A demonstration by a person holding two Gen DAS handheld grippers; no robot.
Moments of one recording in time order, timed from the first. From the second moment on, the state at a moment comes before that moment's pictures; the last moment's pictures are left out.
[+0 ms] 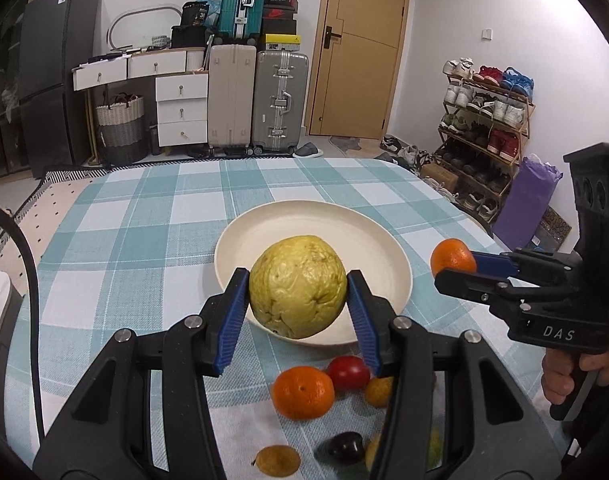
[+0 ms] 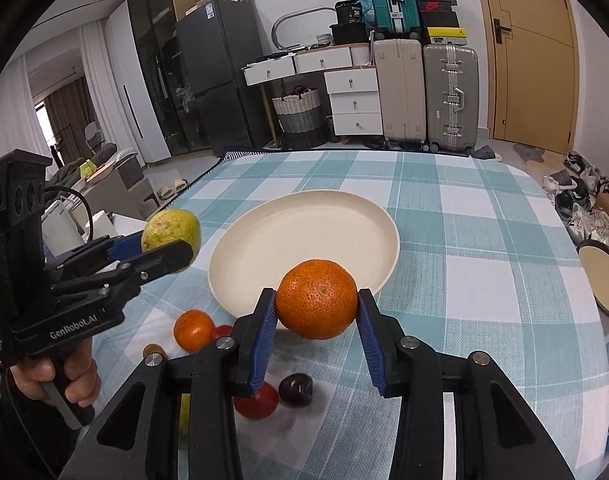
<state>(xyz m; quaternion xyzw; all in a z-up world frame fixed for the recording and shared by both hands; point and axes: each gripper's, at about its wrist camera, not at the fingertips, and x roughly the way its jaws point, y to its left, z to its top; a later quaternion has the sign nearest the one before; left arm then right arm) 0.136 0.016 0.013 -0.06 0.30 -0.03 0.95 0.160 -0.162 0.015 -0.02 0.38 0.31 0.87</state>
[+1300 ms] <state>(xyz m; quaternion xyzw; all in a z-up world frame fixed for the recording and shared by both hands) 0.197 0.016 -0.030 -0.03 0.35 -0.03 0.94 0.207 -0.138 -0.013 -0.03 0.41 0.29 0.87</state>
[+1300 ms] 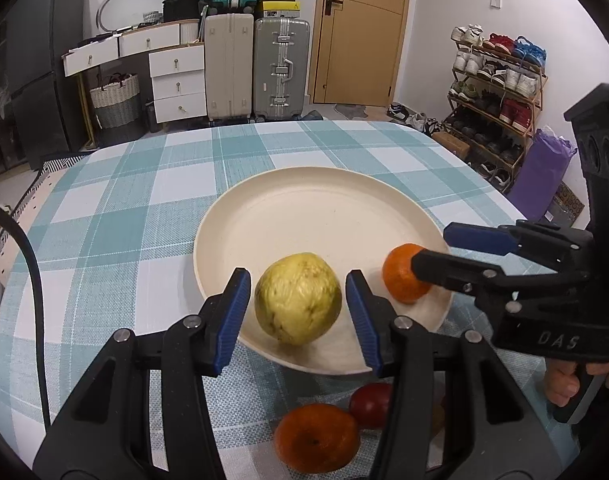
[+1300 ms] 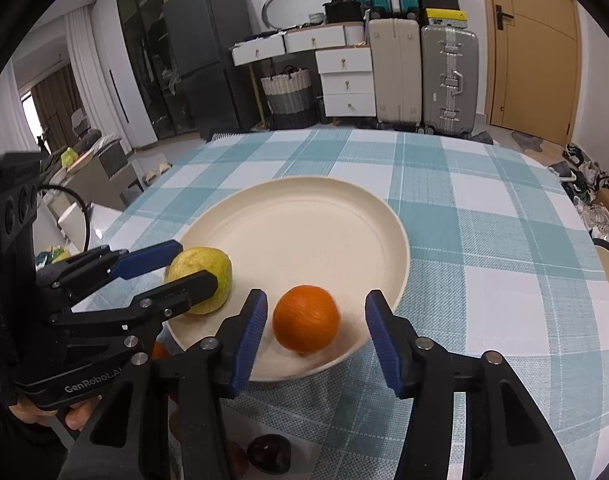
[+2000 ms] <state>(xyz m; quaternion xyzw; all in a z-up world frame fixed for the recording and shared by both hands) 0.108 0.030 0.024 -0.03 0.28 0.00 0.96 0.152 -0.171 0.016 -0.04 0.36 0.28 0.89</state>
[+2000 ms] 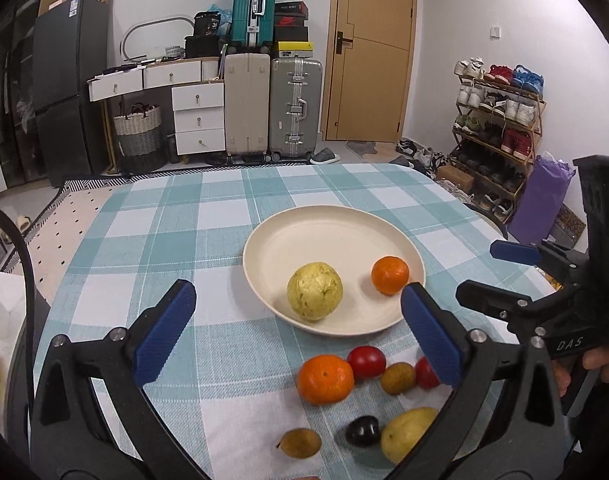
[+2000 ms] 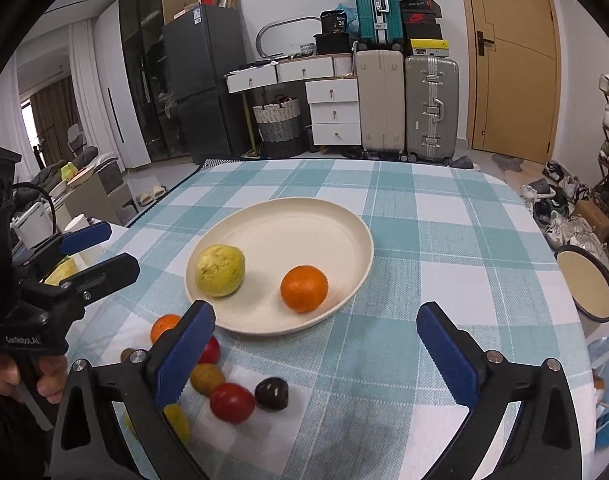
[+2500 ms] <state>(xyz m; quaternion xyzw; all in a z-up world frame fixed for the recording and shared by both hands) 0.062 0.022 0.013 -0.02 0.30 0.00 0.95 0.131 -0.175 0.009 -0.04 0.37 0.29 0.88</state>
